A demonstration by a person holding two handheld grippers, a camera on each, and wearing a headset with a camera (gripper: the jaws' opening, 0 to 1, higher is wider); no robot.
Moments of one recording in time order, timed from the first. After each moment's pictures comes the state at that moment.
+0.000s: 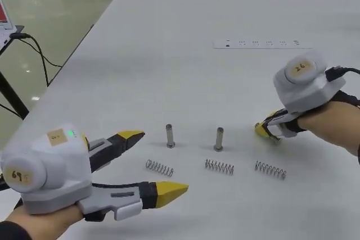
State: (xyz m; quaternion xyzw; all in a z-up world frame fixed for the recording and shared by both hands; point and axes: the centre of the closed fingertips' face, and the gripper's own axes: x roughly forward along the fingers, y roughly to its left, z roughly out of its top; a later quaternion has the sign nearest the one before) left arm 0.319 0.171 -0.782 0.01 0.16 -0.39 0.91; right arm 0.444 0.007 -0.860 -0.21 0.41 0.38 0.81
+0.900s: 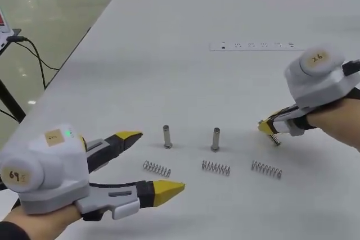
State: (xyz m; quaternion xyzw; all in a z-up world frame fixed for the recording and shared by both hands) left arm 0.317 0.168 -0.779 0.01 0.15 -0.40 0.91; right arm 0.425 -0.004 -0.832 -0.16 0.40 0.38 0.82
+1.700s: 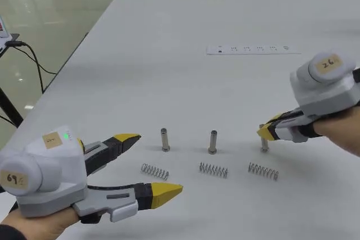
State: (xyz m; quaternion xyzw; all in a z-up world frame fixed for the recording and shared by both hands) left arm 0.316 0.168 -0.776 0.01 0.15 -0.40 0.91; right arm 0.409 0.002 -0.820 -0.16 0.38 0.39 0.82
